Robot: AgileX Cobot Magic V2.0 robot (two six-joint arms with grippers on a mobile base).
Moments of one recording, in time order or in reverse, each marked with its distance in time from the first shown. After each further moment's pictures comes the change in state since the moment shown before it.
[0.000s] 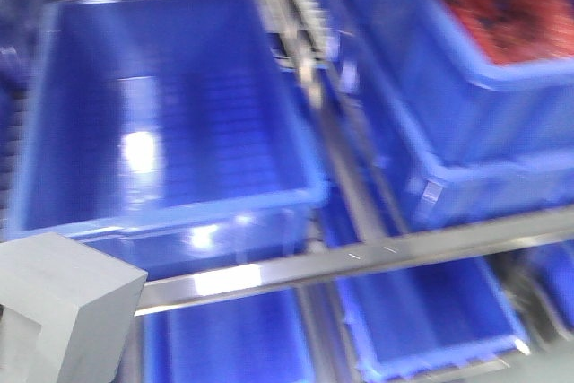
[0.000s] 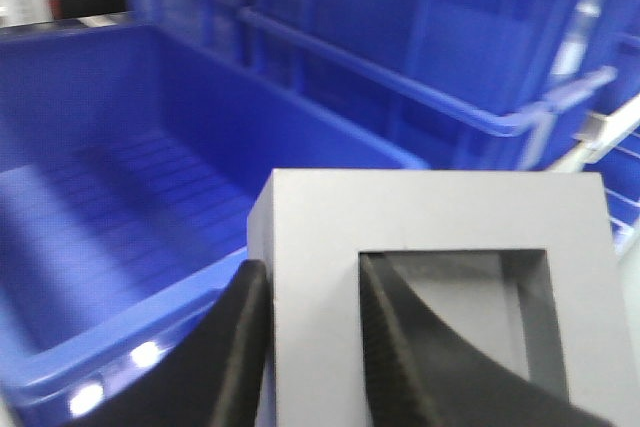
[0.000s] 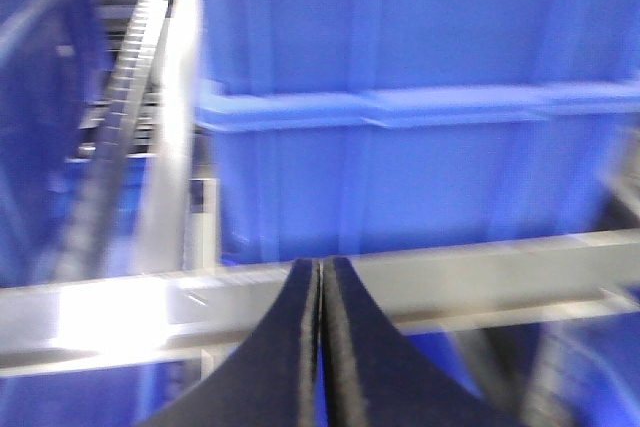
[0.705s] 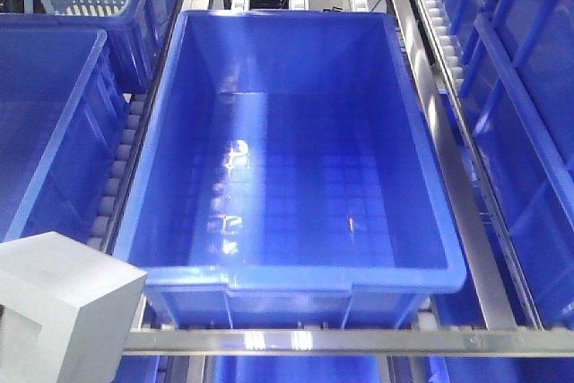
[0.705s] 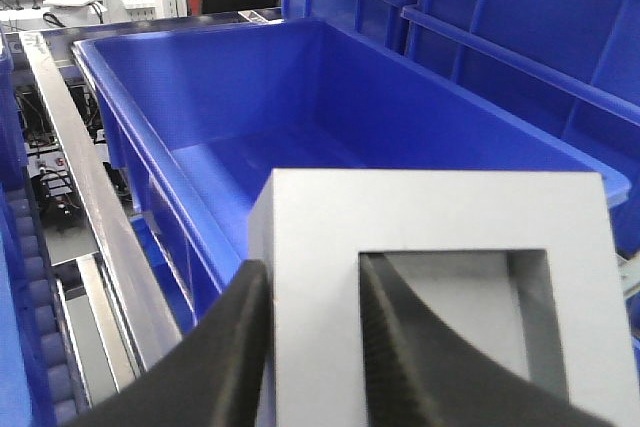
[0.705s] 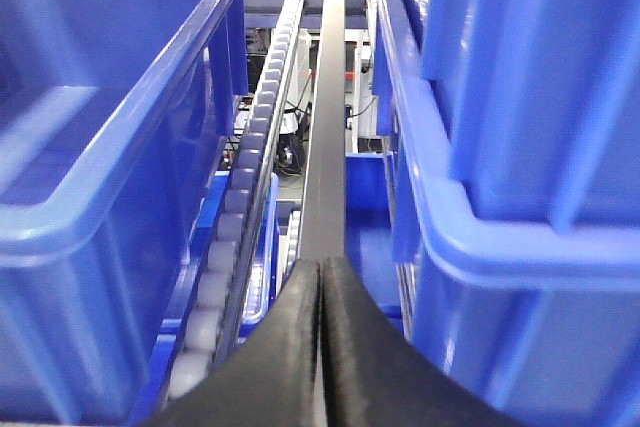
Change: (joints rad) left arm 0.000 0.000 0.000 0.000 0.000 0.000; right arm 0.000 0.000 0.000 0.000 0.000 0.000
